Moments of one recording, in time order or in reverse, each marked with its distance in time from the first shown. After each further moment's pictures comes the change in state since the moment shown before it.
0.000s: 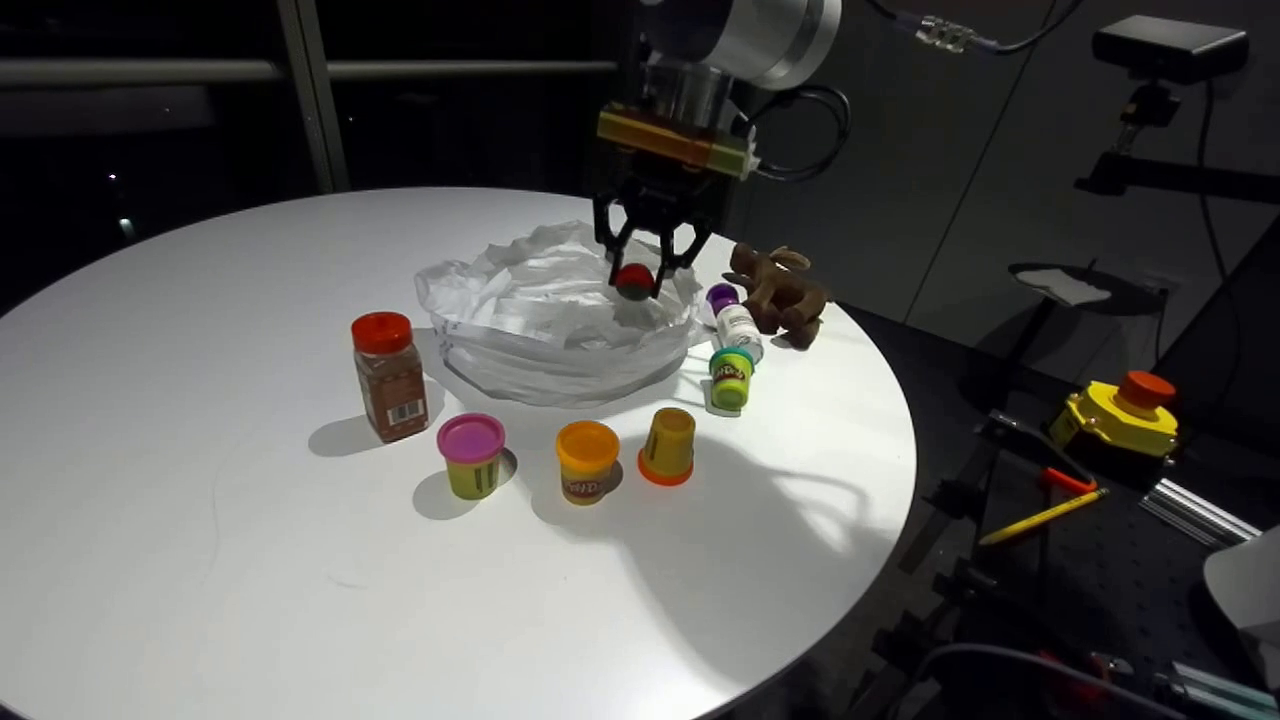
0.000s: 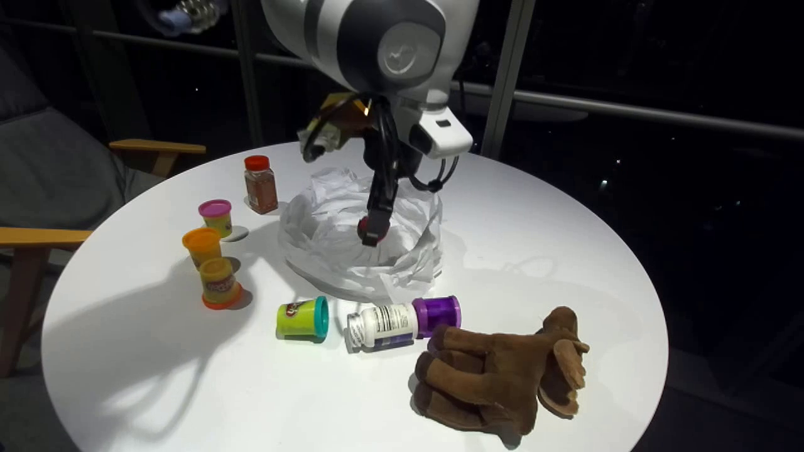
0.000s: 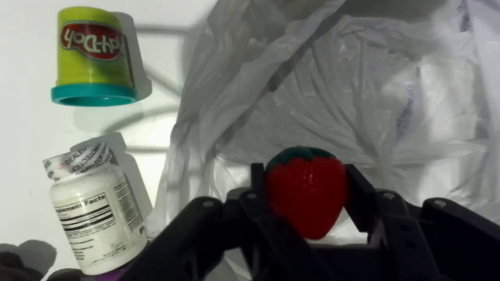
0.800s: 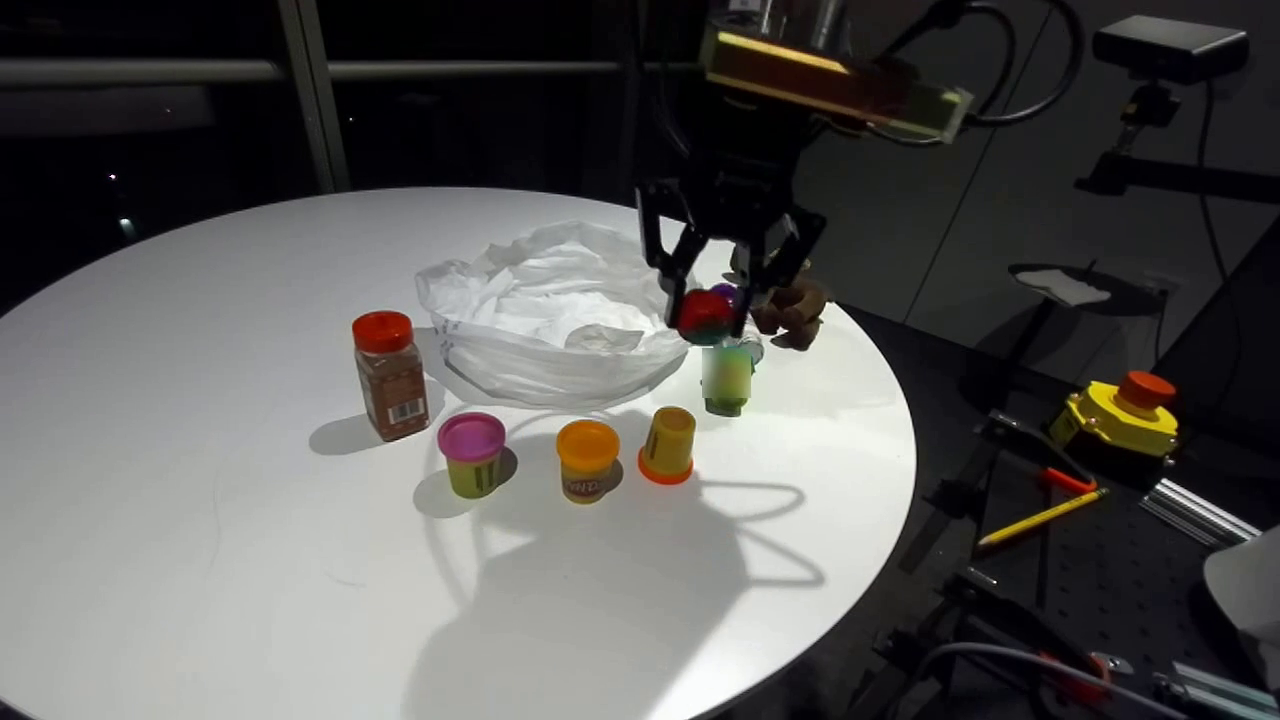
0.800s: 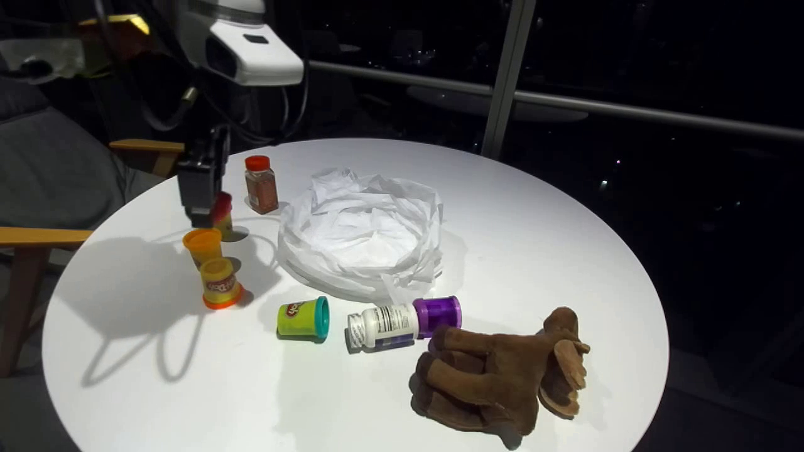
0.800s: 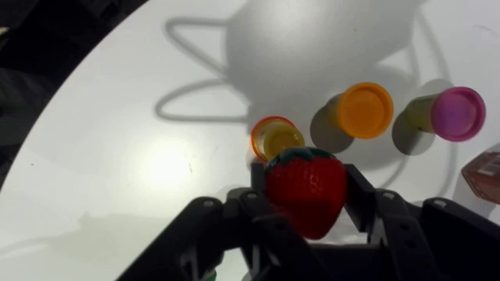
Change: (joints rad) arm 0.135 -0.454 0.130 -0.493 -0.026 0.003 -0.018
